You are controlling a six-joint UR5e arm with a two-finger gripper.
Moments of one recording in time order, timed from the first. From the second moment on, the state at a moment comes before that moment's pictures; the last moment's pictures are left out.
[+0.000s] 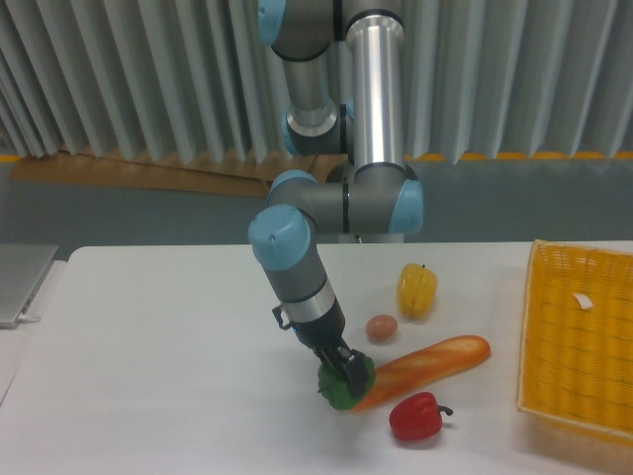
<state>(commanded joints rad) 2.15 -2.09 -1.44 -1.10 1.92 0.87</state>
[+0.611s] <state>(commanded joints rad) 2.19 -2.09 -1.45 -1.10 1.94 0.87</state>
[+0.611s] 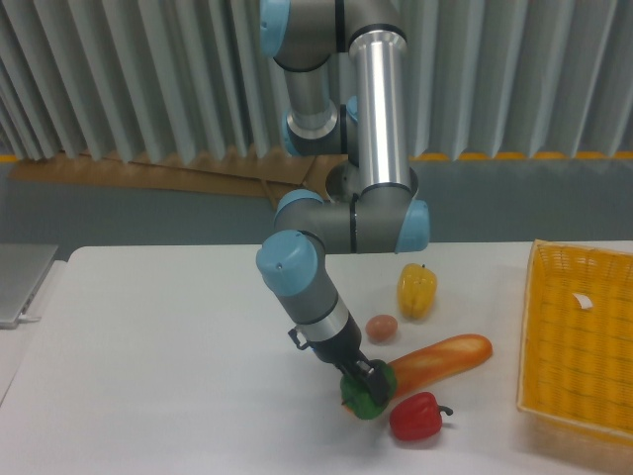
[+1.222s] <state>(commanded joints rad) 2.08 -2.03 -1.50 -1.12 1.80 0.85</state>
